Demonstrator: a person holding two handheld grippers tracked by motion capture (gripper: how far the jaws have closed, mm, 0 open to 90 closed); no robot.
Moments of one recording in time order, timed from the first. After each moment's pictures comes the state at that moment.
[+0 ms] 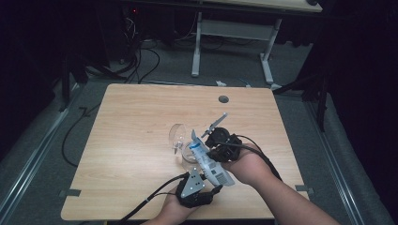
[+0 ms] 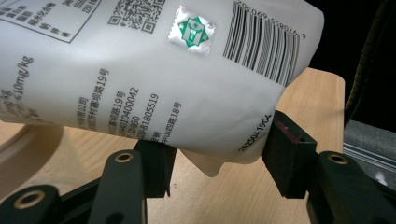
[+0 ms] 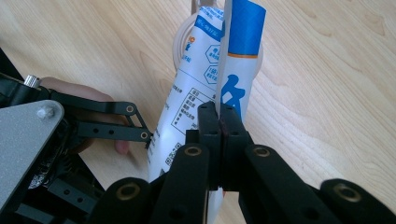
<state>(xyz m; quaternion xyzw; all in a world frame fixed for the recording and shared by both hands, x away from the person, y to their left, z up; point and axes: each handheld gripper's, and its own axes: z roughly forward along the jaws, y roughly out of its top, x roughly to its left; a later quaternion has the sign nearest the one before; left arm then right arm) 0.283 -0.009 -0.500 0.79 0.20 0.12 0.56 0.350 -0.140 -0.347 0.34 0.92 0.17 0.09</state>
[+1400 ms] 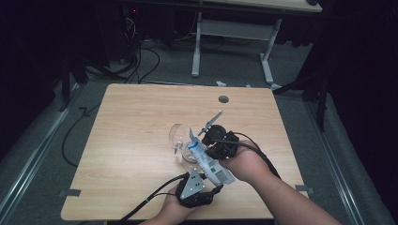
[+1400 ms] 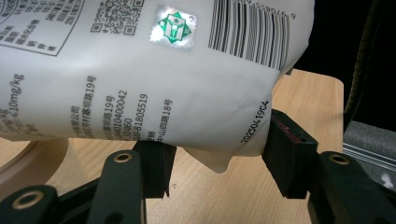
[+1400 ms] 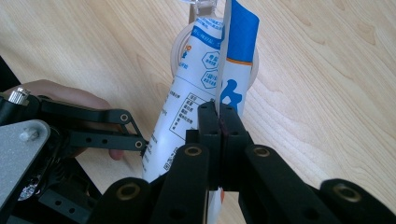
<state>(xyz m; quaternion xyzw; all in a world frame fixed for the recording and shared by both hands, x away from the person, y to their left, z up) 0.281 -0.009 -0.496 0.79 0.18 0.13 0.57 0.354 -0.132 -0.342 0.33 0.93 0.16 0.10</state>
